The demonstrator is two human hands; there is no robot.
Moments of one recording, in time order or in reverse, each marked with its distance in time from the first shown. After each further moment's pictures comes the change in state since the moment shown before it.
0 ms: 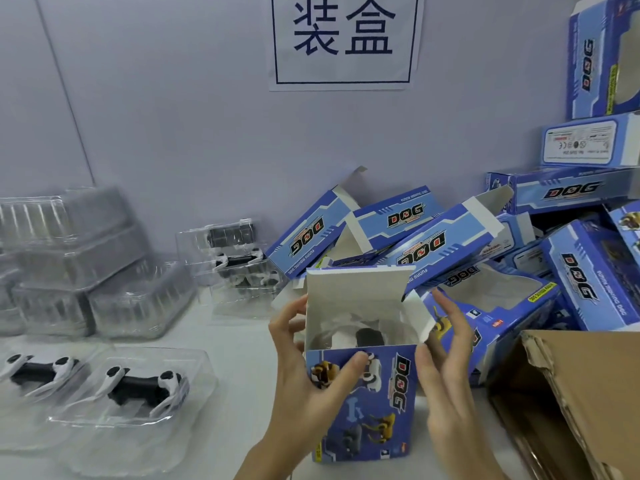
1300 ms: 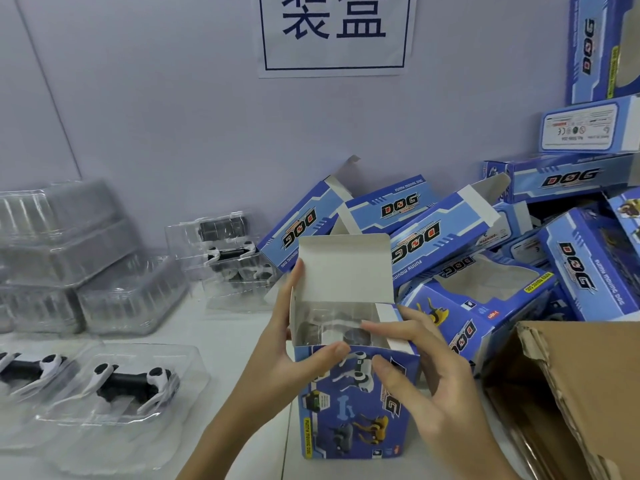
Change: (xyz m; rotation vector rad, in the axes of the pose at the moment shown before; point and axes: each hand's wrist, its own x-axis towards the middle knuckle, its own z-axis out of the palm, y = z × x) left_hand 0.029 0.016 -0.030 0.127 -0.349 -0.073; right_hand 0.002 -0.014 -0.008 -0.267 -0.158 -0.025
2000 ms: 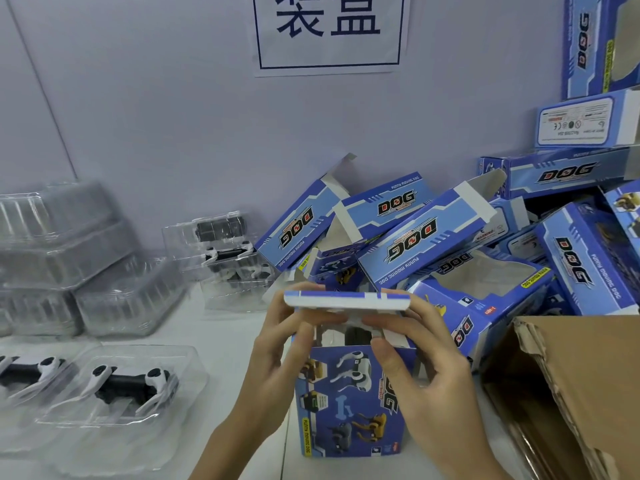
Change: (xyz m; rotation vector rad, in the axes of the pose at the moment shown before) left_hand -0.004 0.005 0.011 -0.068 0.107 0.173; right_hand 0.005 -0.005 0.011 -0.067 0.192 -0.119
